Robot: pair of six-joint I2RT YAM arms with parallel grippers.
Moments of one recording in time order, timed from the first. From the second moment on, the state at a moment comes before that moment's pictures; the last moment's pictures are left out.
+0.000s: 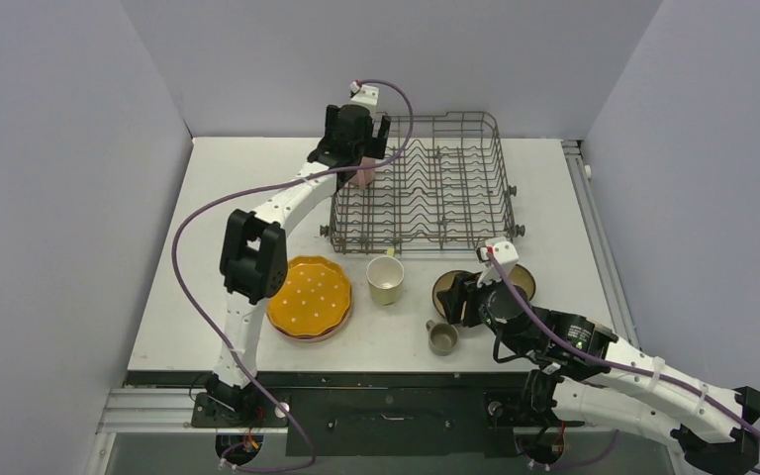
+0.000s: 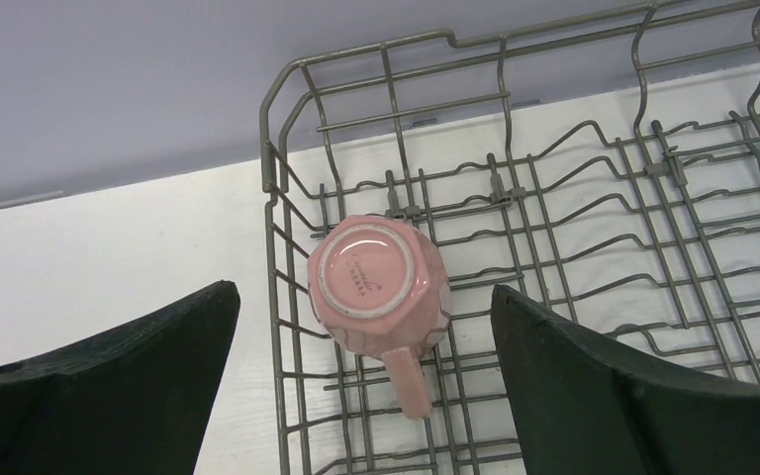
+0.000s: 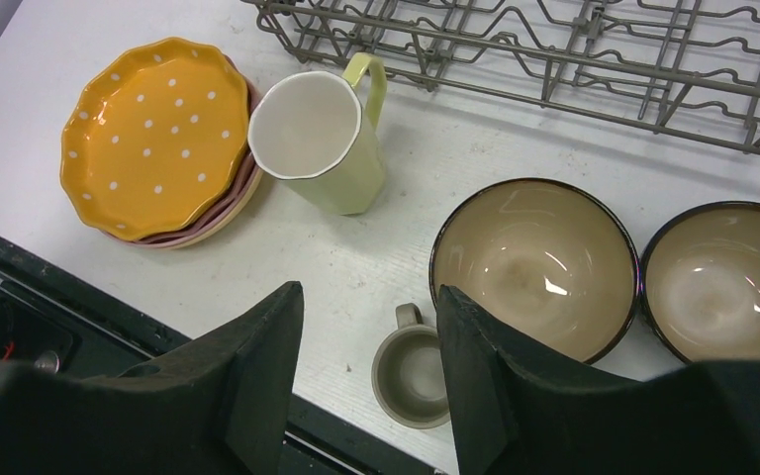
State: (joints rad) left arm -0.49 2.25 2.02 -0.14 -0.37 -0.03; right arm 1.09 0.68 0.75 -0.58 0.50 0.54
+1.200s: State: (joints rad) left arm -0.57 1.42 1.40 -0.41 -0.20 -0.29; right arm 1.11 0.98 1.00 -0.78 0.55 0.64
